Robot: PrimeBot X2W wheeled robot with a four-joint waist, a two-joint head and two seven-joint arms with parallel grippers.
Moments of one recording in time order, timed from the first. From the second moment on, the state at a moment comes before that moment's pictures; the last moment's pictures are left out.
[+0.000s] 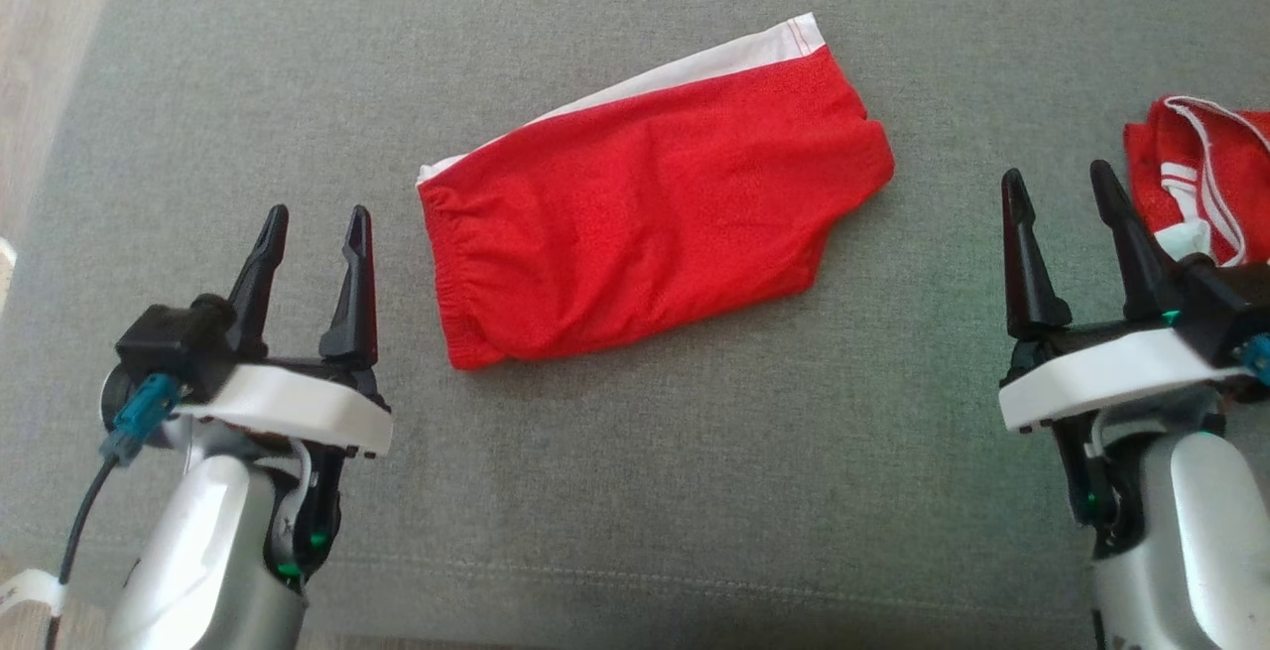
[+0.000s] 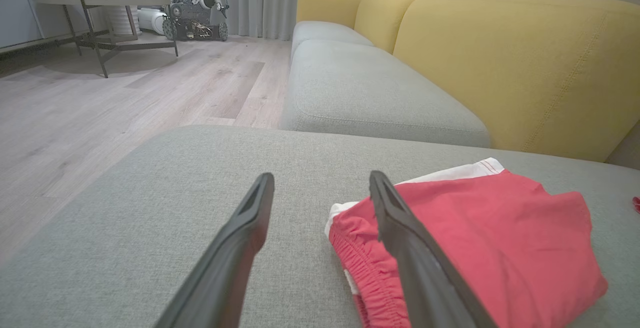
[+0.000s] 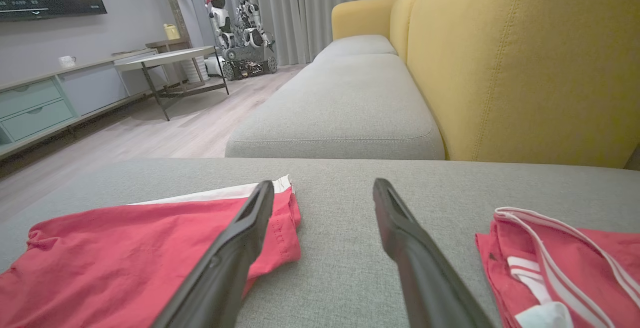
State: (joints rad) left arm -0.25 0.22 -0.26 0.22 -0.38 0.04 -0.25; right arm -0.19 -0.06 -0.01 0.03 0.14 0.13 0.02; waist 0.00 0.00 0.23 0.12
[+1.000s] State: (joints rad) left arm -0.37 0.17 -0.31 0.24 -0.39 0.00 -0.25; right arm -0.72 -0.10 0.06 0.79 0.17 0.13 0.13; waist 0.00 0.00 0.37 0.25
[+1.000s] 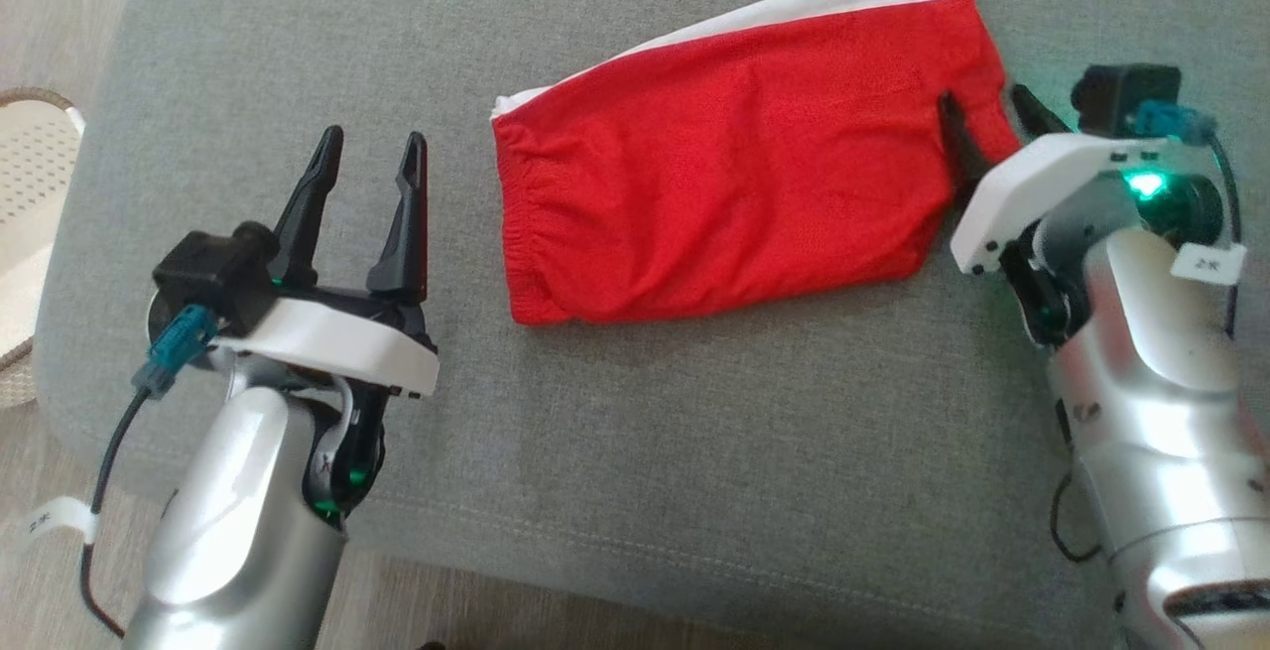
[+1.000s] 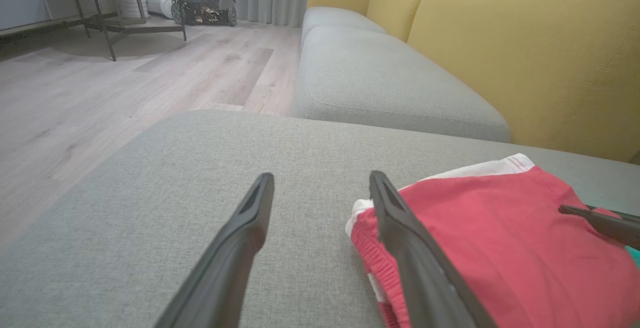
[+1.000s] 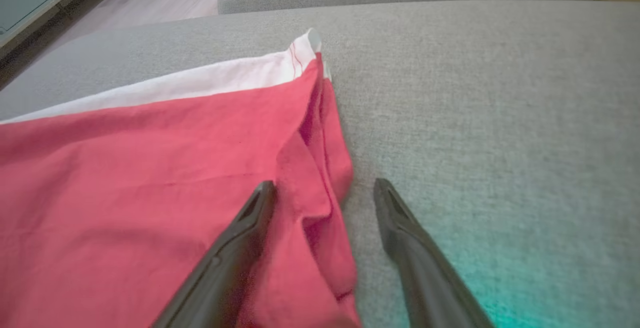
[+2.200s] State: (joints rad) left arm -0.31 0.18 -0.27 0.19 -0.36 0.00 -0.24; right arm -0.19 -0.05 -0.01 0.34 0.34 0.13 -0.01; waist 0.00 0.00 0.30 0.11
